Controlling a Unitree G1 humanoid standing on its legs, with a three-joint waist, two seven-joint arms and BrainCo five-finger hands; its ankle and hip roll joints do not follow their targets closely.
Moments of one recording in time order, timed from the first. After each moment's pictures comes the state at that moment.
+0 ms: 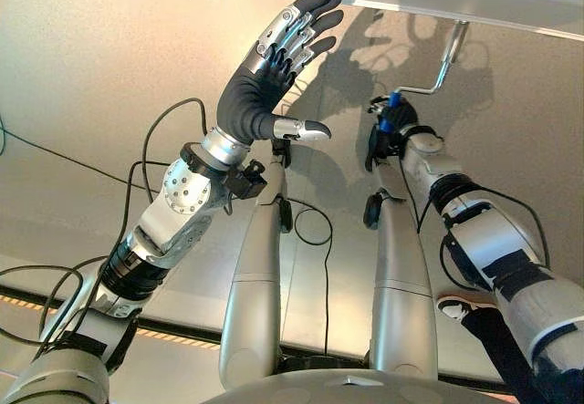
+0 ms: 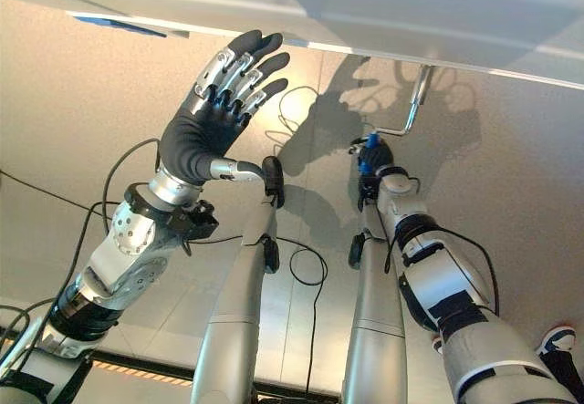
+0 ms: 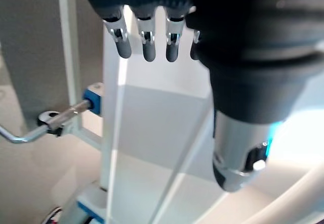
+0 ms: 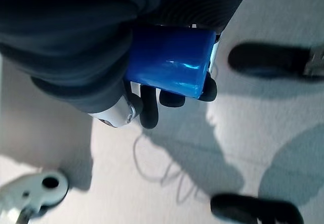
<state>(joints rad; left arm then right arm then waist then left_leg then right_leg) -0.56 0.70 -0.46 -0.36 -0.65 -0.30 -0.02 -1.04 -0.45 0.38 1.29 0.63 -0.12 -0.02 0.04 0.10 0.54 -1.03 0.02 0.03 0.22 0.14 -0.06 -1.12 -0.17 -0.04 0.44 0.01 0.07</state>
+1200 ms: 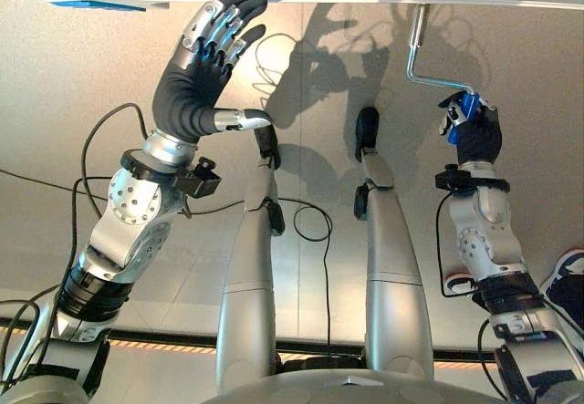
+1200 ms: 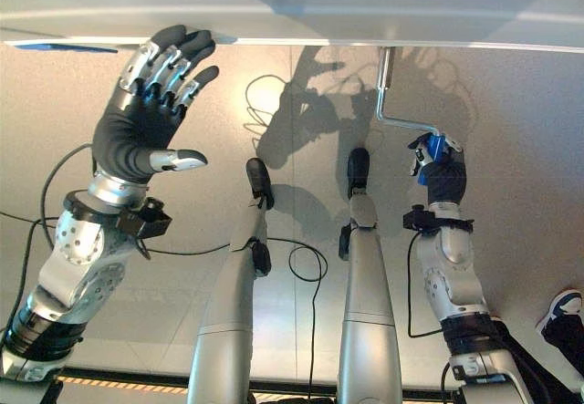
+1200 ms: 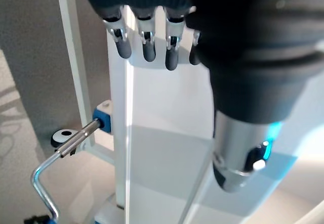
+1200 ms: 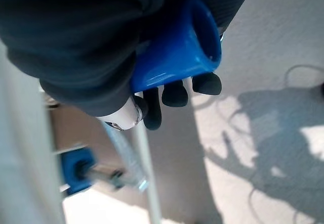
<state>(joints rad) -0.35 0.73 -0.18 -0.43 -0.64 -0.30 0.00 -0.26 -0.45 0.03 0.05 0.61 -0.33 -0.17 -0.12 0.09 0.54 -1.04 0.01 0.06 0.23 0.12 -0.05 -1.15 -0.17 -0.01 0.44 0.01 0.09</state>
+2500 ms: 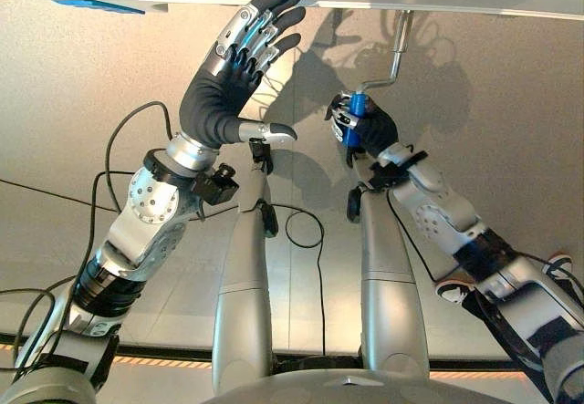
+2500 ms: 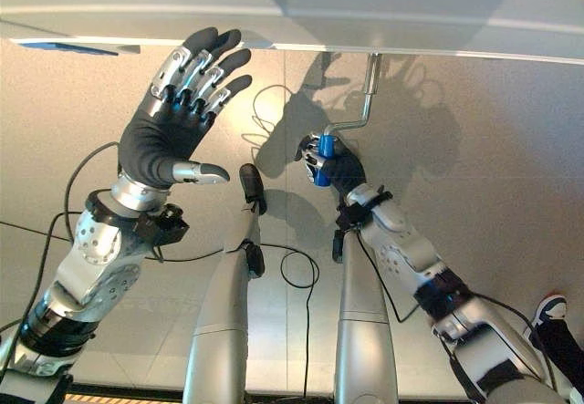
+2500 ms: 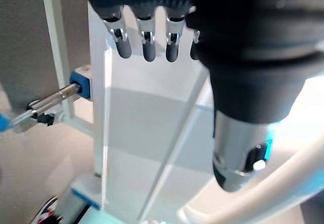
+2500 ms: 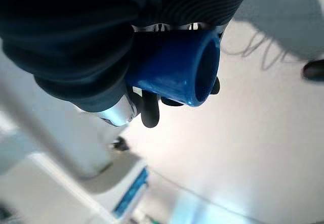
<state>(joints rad) -0.46 0.65 -0.31 -0.39 -0.65 -0.30 -0.04 -0.75 -0.45 0.56 0.44 0.75 -0.18 0.07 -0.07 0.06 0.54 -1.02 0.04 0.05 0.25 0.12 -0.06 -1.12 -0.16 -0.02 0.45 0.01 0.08</state>
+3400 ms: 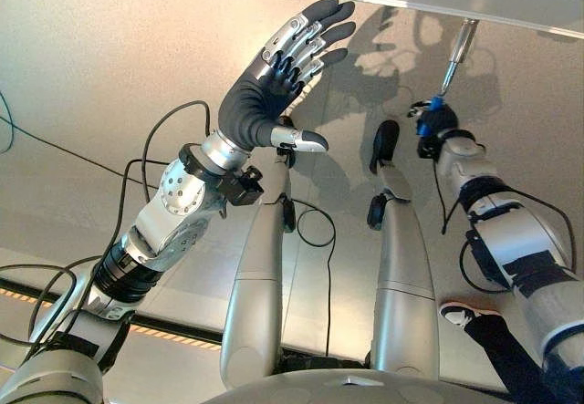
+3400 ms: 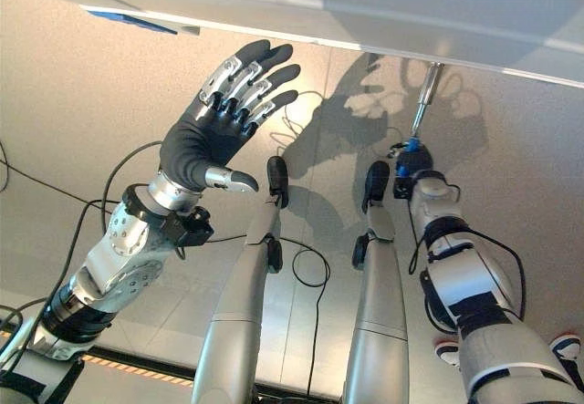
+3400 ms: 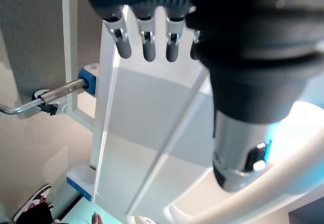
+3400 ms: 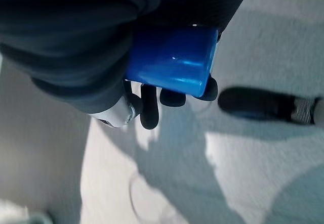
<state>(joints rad) -0.55 0.70 -0.46 -0.39 -0.76 -0.30 -0.08 -1.00 -0.52 0.29 1.32 0.61 -0.13 -0.03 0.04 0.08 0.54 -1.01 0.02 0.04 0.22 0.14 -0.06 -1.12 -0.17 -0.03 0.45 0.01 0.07</state>
